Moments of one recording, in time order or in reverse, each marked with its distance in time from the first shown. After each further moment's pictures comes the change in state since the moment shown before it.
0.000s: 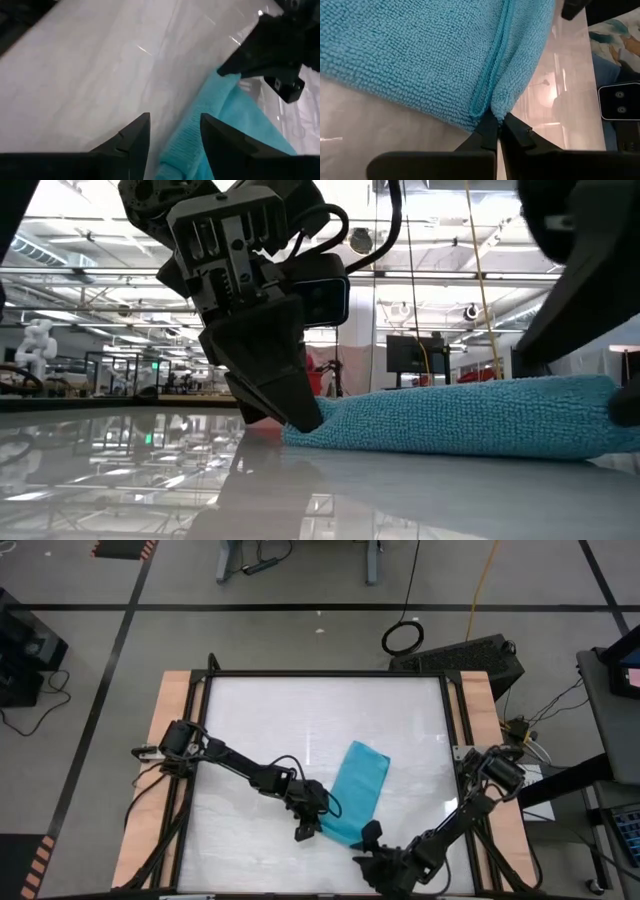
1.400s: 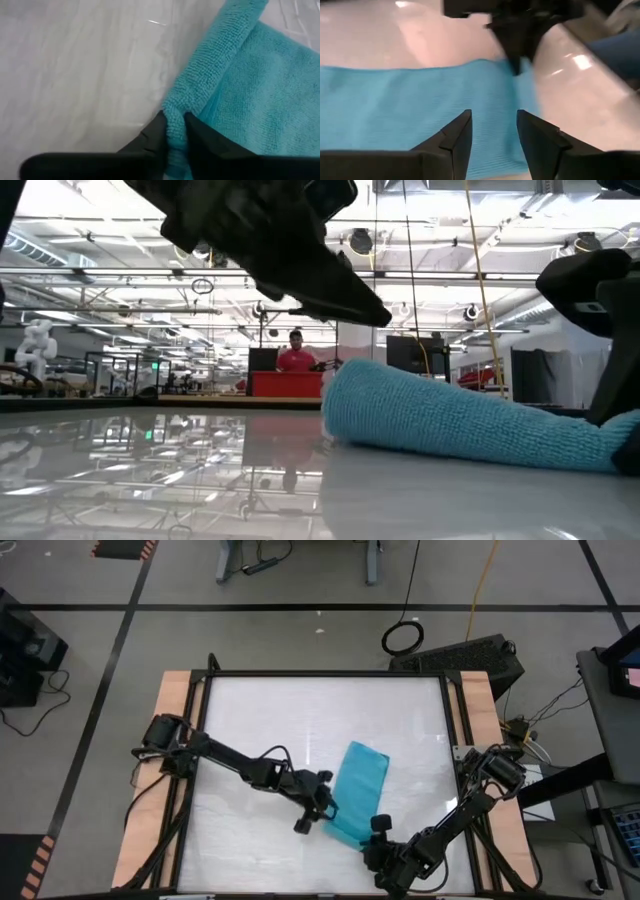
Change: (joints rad) left arm 0.010 -0.135 0.002 0.096 -0.236 0.612; right arm -0.015 -0.004 -0.041 -0.182 -0.136 0.441
